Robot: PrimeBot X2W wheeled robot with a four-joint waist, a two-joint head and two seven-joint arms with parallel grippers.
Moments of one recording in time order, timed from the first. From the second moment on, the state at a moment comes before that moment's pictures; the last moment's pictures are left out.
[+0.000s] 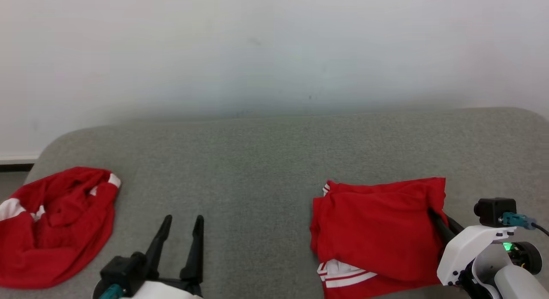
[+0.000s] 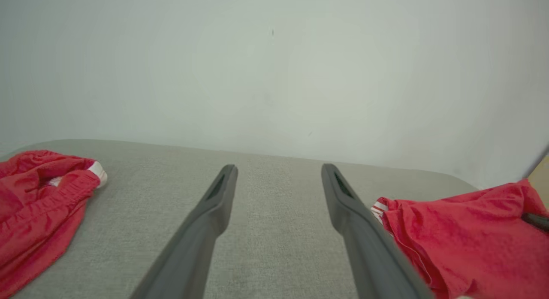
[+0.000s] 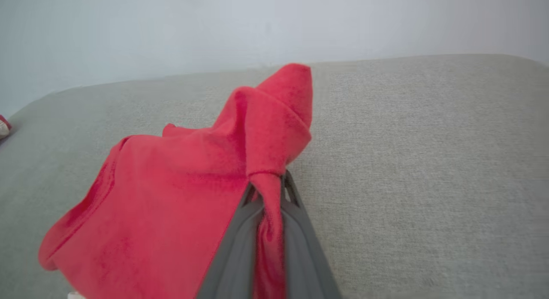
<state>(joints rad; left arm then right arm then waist) -0.07 0.05 -0.08 0.21 -0.24 -0.13 -0.26 -0.39 -0.22 0.29 0.59 0.58 0.13 0.14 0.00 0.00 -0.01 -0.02</state>
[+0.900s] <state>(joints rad) -0.14 0.05 -0.23 0.22 -0.24 -0.12 -0.26 -0.41 -0.24 0.26 0.58 0.57 0.13 0.07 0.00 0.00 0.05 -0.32</state>
